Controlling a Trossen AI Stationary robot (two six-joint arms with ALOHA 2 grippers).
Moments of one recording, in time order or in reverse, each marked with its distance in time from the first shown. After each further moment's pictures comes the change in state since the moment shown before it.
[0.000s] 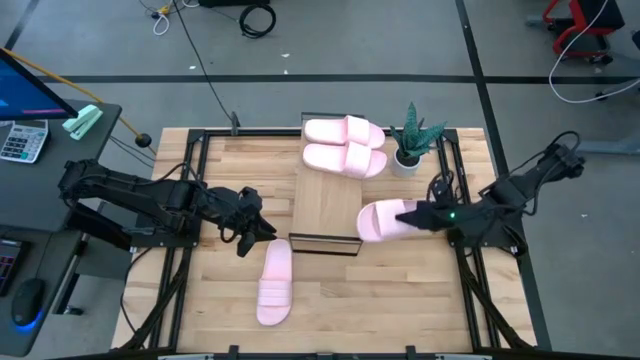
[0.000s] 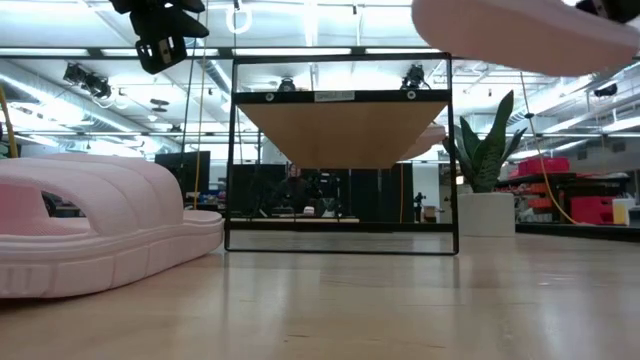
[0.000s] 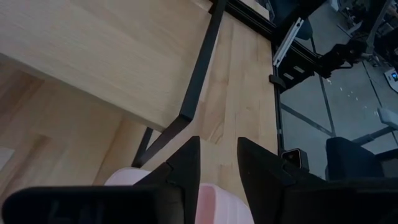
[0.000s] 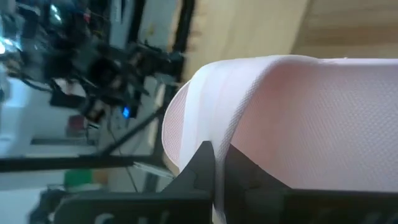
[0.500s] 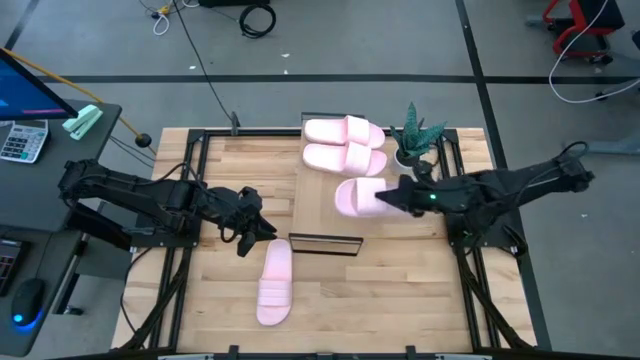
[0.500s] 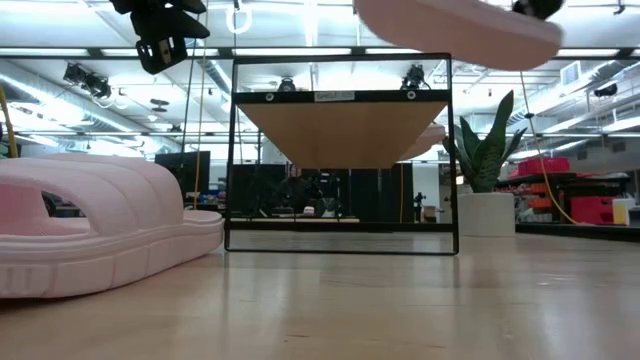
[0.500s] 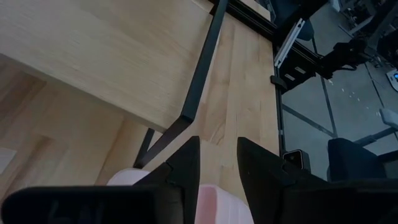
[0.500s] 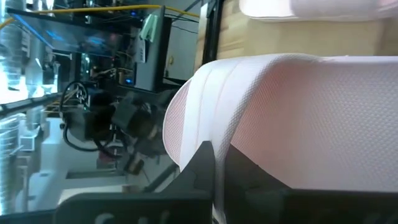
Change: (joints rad) left arm 0.000 0.000 0.000 0.000 -0.008 0.002; right arm -0.263 0.121 0.071 0.226 -0.116 -0.082
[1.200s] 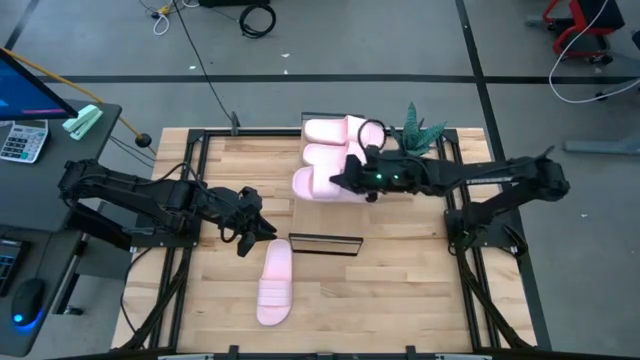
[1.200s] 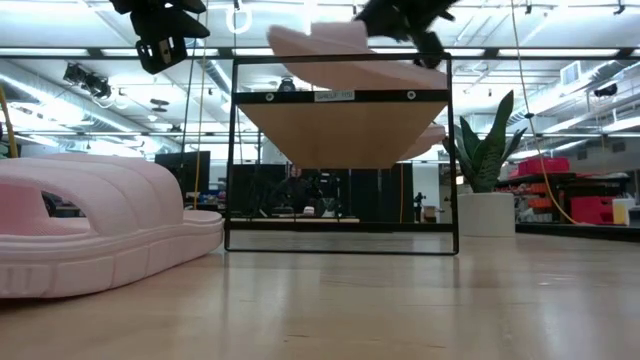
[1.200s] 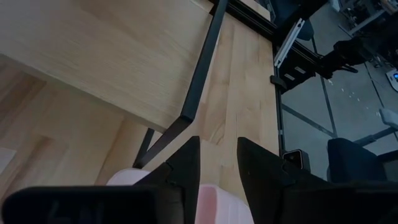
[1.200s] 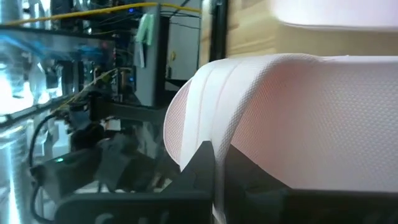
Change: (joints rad) left arm -0.001 0.000 0.000 0.000 0.000 0.000; right arm -0.327 0.367 0.079 0.354 -0.341 -0.068
